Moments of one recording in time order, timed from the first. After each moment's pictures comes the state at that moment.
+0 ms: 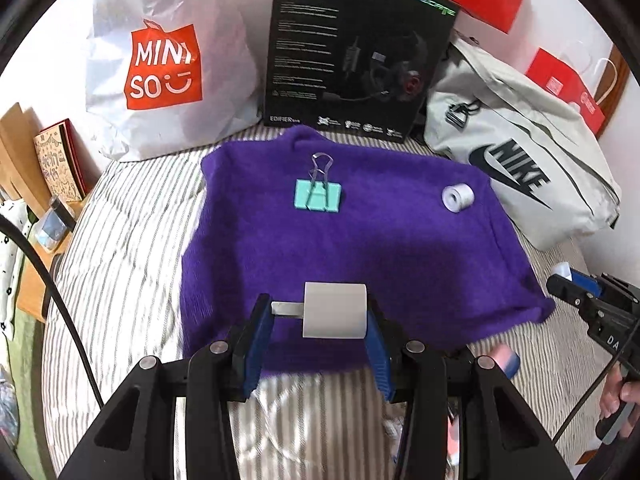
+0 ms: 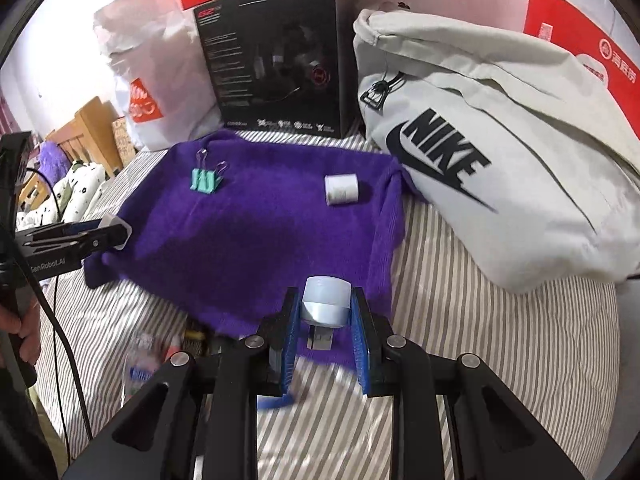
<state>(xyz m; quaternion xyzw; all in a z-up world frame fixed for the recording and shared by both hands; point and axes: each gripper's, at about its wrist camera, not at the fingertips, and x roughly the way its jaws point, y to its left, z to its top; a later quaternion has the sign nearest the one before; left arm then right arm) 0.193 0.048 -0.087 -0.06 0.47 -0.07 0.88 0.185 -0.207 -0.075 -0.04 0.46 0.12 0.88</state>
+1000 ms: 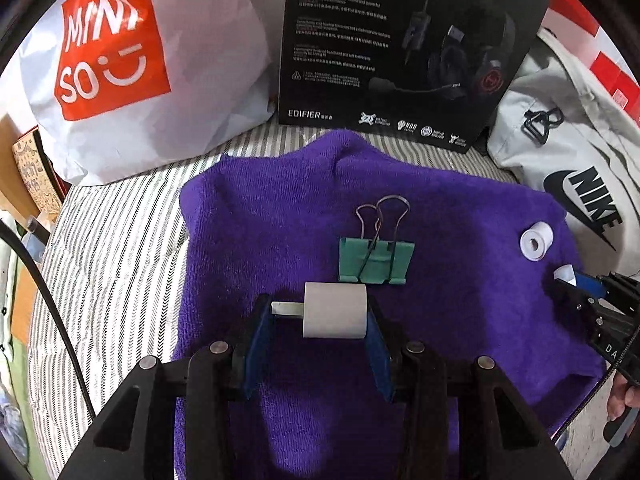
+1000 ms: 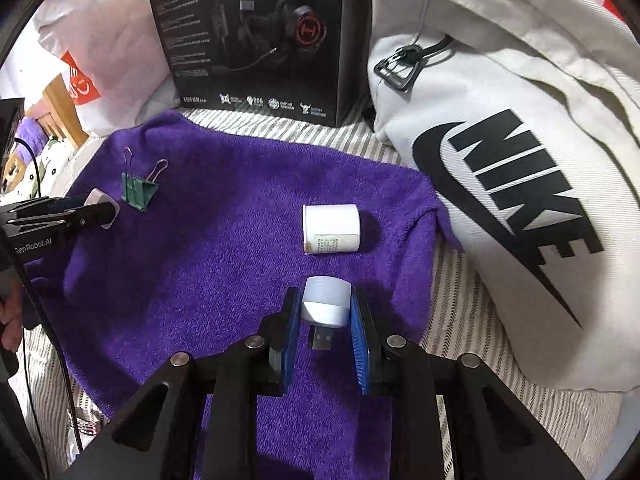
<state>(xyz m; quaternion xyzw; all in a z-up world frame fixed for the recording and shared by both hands) 0.298 0.052 -0.134 -0.05 0.50 -0.05 0.86 0.280 -0.176 -0.131 -0.09 0.51 0.11 0.85</state>
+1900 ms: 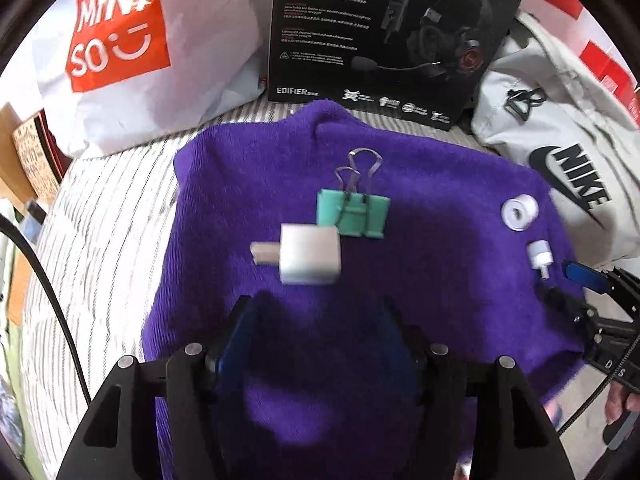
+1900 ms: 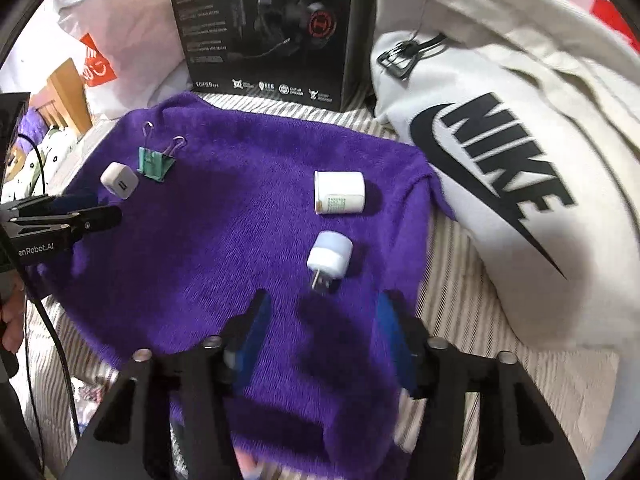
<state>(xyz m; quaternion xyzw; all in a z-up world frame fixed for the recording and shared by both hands) 0.268 0.043 -0.135 -0.06 0.51 -0.06 0.85 0.242 -0.185 -0.109 -0.09 0.51 0.10 0.85</state>
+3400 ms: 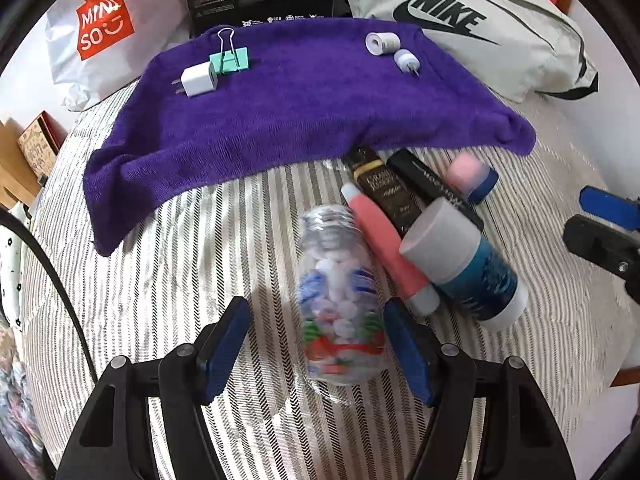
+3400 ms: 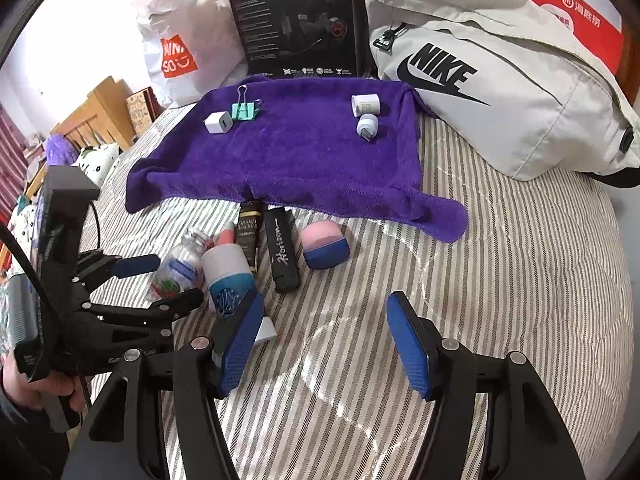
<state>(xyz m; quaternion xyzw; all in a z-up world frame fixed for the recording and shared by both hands) 0.080 -0.034 -0.147 0.04 0.55 -0.09 0.83 0.064 -0.200 -0.088 -0.02 0.50 0.12 0.86</state>
